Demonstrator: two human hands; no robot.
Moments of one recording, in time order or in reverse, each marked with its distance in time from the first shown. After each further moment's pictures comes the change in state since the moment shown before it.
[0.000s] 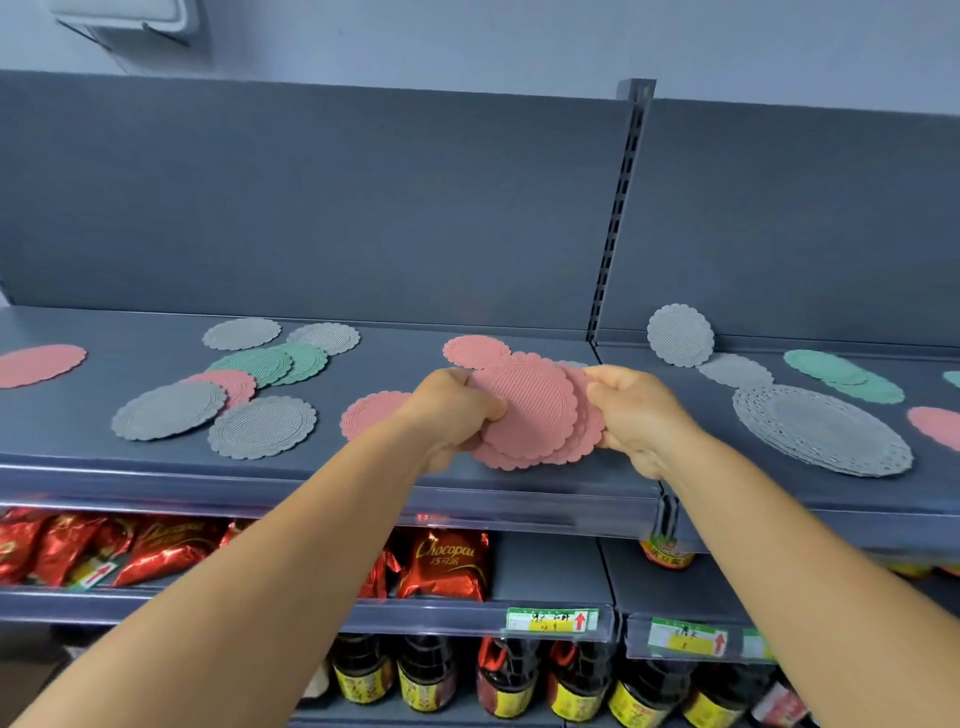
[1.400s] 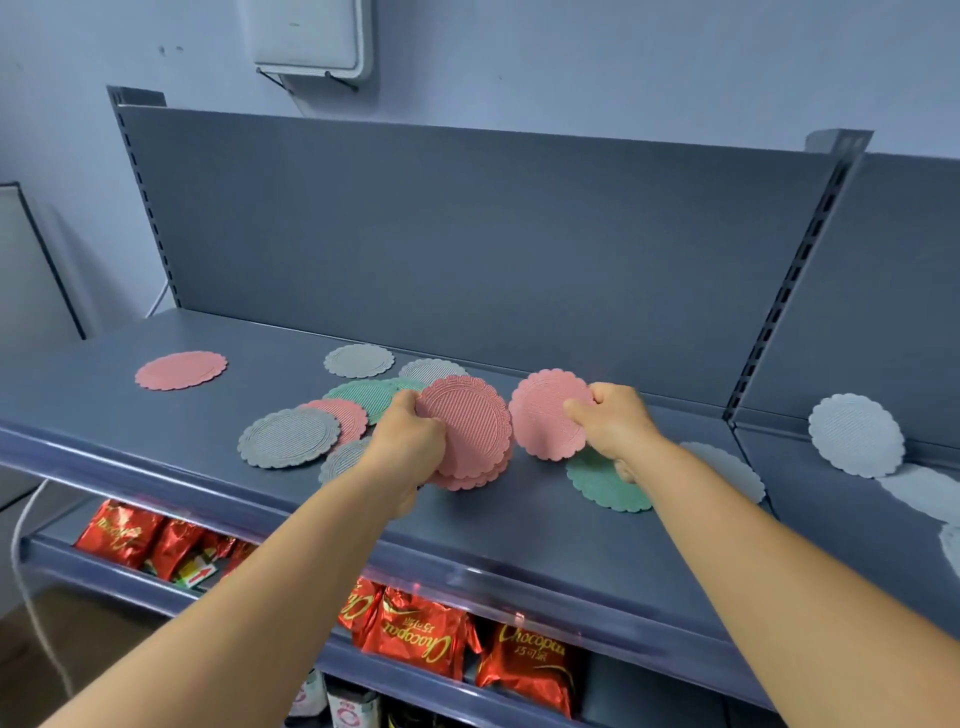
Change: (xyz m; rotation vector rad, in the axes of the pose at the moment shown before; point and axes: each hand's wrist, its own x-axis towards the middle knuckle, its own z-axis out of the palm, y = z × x) left_hand 0.022 -0.028 -0.120 -0.172 0.444 -0.019; right_hand 0.099 -0.042 0.125 -0.310 -0.051 -0.175
